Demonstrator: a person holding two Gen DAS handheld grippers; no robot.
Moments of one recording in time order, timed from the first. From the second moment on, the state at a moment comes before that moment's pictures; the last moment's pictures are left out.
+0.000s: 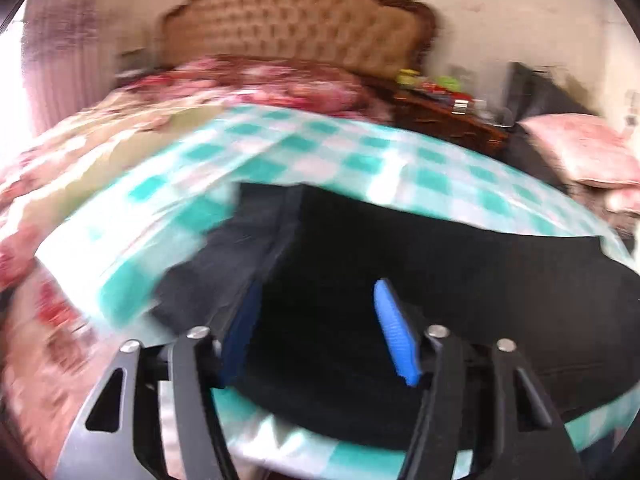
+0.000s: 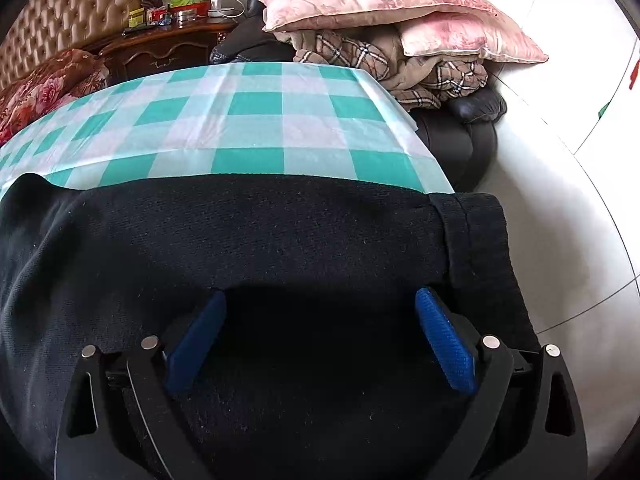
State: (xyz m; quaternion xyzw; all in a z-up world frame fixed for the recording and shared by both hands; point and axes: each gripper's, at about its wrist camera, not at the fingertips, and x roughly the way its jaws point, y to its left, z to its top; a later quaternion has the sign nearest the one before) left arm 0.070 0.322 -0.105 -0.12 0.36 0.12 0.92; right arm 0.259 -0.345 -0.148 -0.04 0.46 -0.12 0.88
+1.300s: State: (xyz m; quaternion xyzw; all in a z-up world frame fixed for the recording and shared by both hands) left arm -0.038 0.397 -0.123 -0.36 0.30 0.14 0.87; right arm 0.065 0.019 -0.142 -0.30 0.34 0.25 0.85
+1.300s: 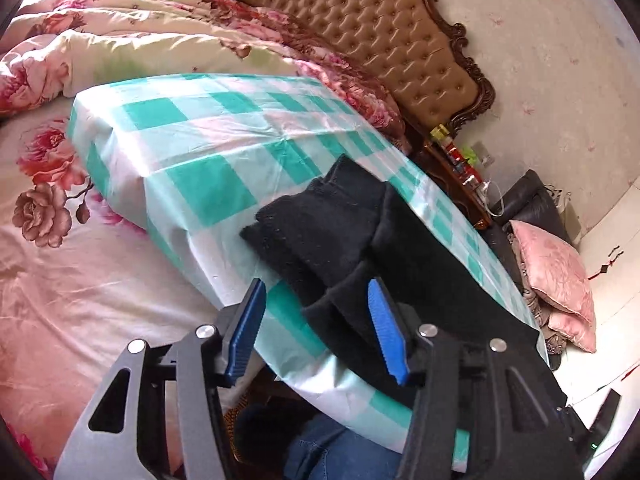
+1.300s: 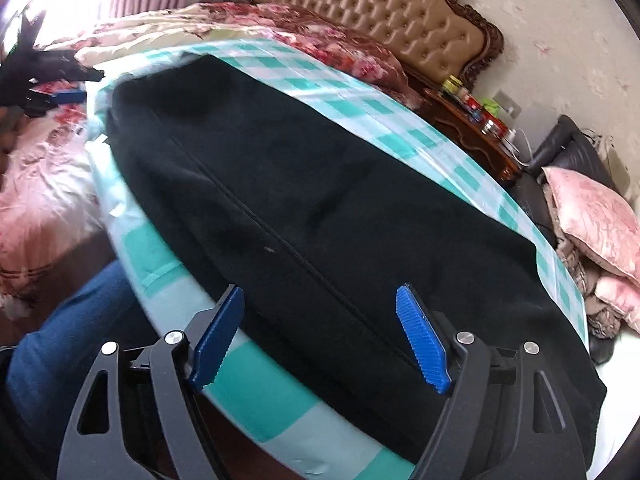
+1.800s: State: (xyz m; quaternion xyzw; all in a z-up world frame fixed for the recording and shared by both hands) left arm -0.030 0.412 -0.149 -0.50 0.28 0.09 0.81; right arm 0.055 0.020 -0.156 -0.31 0.32 0.29 0.85
